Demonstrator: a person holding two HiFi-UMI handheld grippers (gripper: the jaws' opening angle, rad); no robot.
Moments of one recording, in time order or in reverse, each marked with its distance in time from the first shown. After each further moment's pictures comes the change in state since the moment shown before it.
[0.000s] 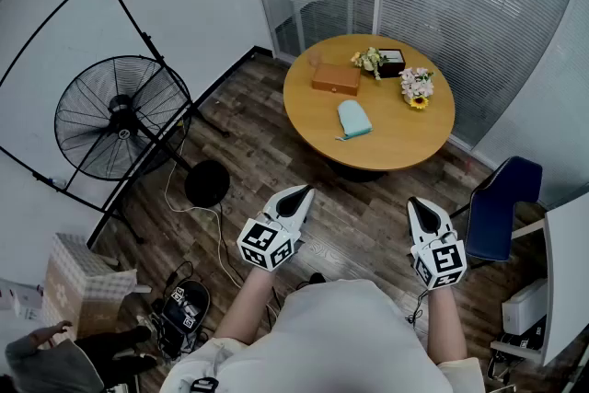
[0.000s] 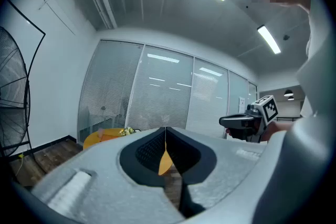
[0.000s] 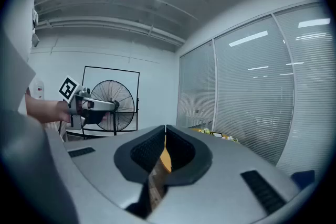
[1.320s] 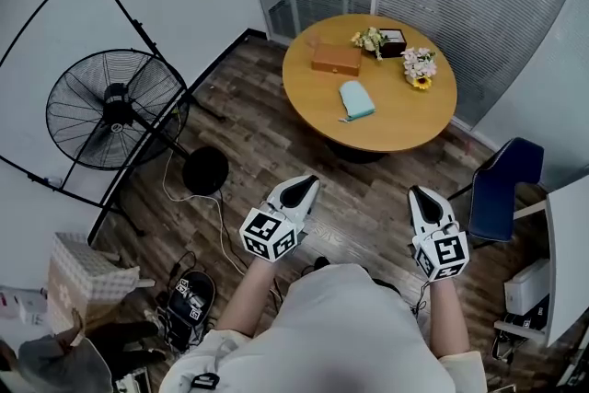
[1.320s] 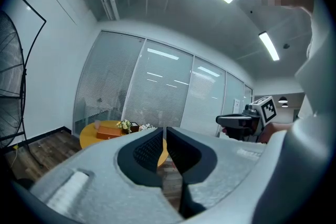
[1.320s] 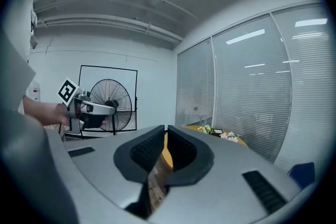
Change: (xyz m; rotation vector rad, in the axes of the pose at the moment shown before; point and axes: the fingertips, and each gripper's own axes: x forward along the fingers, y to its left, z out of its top) left arm -0.021 0.025 -0.016 -0.059 0.047 -0.060; right arm 0.017 0.041 0.000 0.028 0.028 -0.035
